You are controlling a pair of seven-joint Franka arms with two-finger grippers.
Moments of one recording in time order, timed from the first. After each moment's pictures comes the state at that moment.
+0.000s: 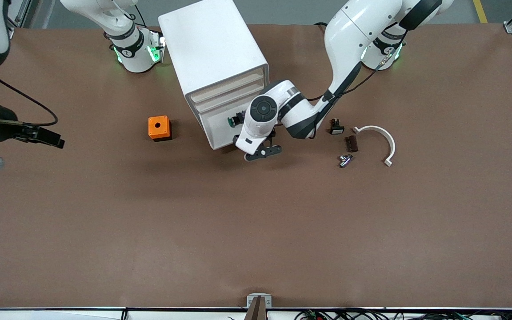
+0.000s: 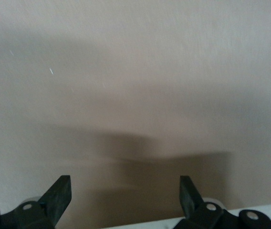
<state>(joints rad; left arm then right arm) -0.57 0.74 -0.38 -1.60 0.04 2.28 -1.14 0.12 0.18 -0.17 -1.43 0.07 1.50 0.12</state>
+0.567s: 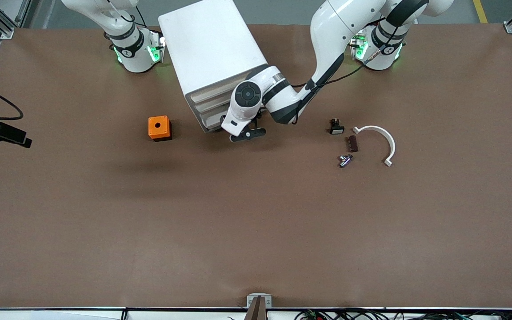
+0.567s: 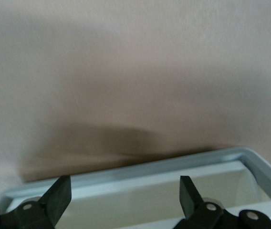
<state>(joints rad) -0.66 0.75 -0.39 -1.61 -0.10 2.29 -1.14 0.05 0.18 -0.16 -1.39 0.04 1.50 -0.01</state>
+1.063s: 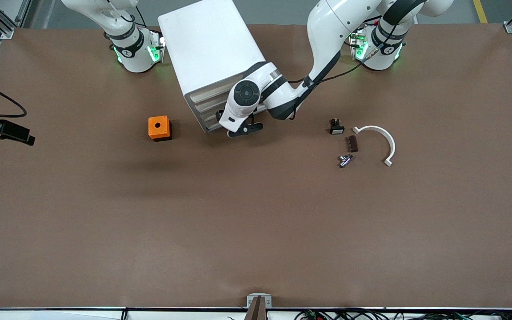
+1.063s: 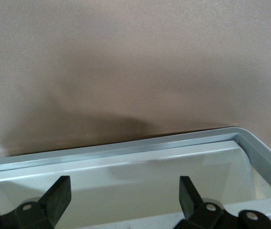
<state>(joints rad) -0.68 0.75 -0.39 -1.61 -0.18 2.29 -1.15 0.04 0.18 -0.15 -1.38 0.04 1.48 -0.01</state>
